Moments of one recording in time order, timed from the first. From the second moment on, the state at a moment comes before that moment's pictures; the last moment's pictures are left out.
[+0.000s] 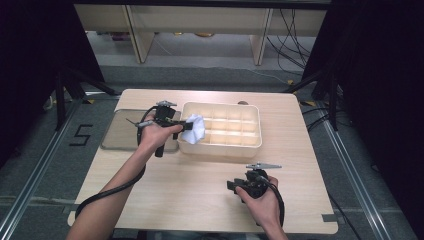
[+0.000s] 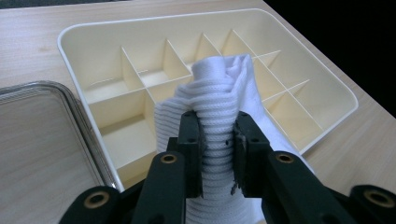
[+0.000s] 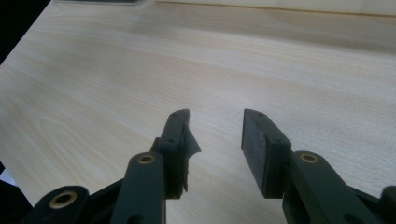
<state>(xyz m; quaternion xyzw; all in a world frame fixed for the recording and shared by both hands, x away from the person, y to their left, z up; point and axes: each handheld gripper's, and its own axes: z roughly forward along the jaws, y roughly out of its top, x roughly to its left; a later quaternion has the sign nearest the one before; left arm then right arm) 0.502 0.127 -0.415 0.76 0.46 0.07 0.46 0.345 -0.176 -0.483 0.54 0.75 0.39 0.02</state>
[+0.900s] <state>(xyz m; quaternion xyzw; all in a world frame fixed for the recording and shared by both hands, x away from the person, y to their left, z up) 0.515 0.125 -0.433 0.80 0.44 0.15 0.39 0.344 -0.174 -0.484 0.54 0.75 0.38 0.02</state>
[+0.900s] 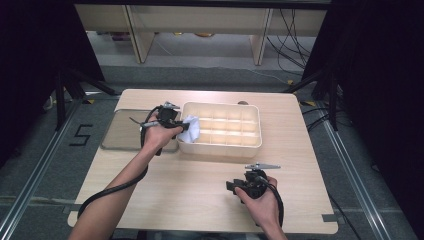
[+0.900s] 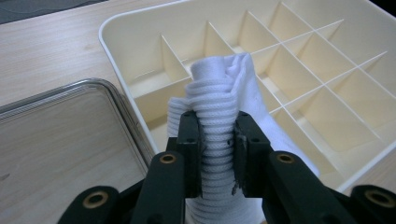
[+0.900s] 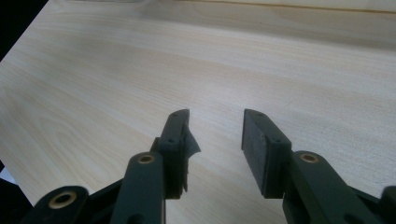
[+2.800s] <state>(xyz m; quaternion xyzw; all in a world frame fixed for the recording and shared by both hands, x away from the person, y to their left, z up) 0.520 0.102 -0.435 0.85 0.42 0.15 0.27 0.346 -0.174 -0.483 0.54 0.75 0.39 0.02</state>
